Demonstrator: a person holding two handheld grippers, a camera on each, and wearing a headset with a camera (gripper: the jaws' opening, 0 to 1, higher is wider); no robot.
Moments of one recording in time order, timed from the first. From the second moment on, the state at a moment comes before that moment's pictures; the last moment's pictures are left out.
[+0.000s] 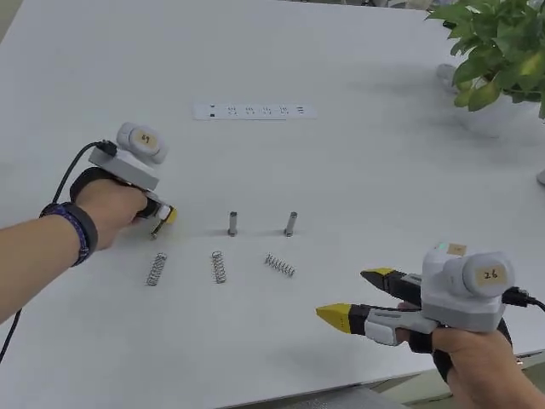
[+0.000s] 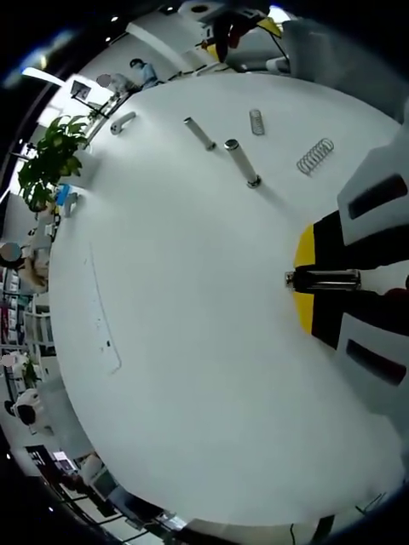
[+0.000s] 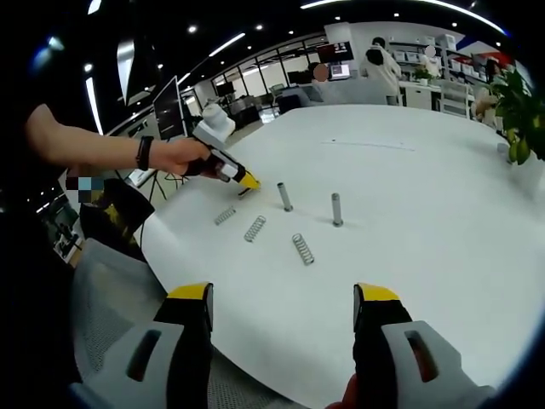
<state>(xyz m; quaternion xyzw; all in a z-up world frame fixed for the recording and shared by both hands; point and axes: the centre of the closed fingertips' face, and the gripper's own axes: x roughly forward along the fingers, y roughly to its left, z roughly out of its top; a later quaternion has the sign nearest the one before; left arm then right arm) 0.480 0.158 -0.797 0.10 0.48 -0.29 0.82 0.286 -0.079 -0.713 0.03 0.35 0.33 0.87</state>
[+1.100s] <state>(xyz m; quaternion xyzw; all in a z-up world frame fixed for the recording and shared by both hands) 0.463 0.169 -0.768 0.10 0.45 -0.28 0.84 0.285 -0.075 -0.712 0.03 0.35 0.34 0.87</state>
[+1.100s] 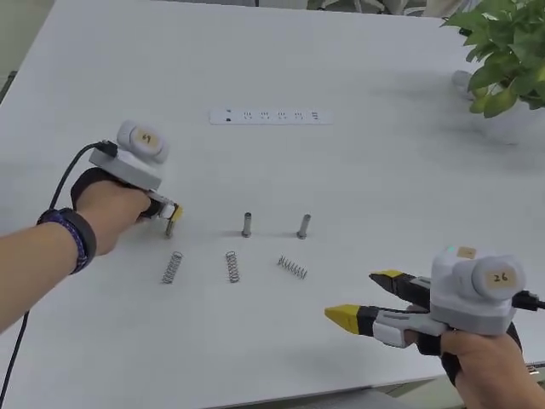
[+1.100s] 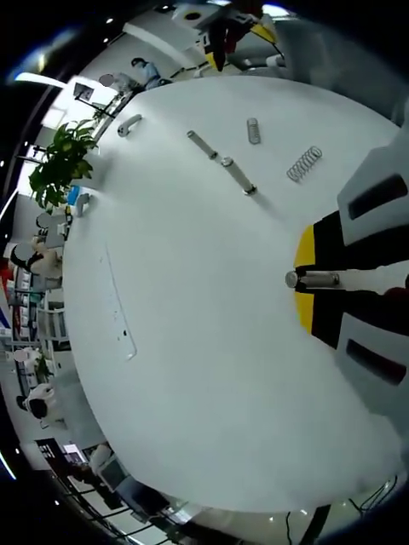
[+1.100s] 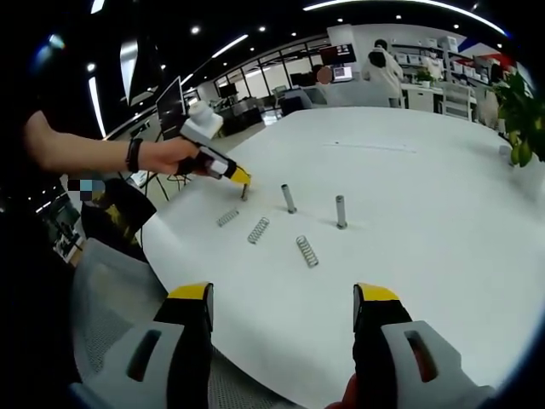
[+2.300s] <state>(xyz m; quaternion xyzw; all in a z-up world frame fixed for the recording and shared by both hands) 0.441 0.175 -0.763 0.13 0.42 -0.27 0.86 0.282 -0.078 -0.714 0.02 0.35 0.34 0.87</state>
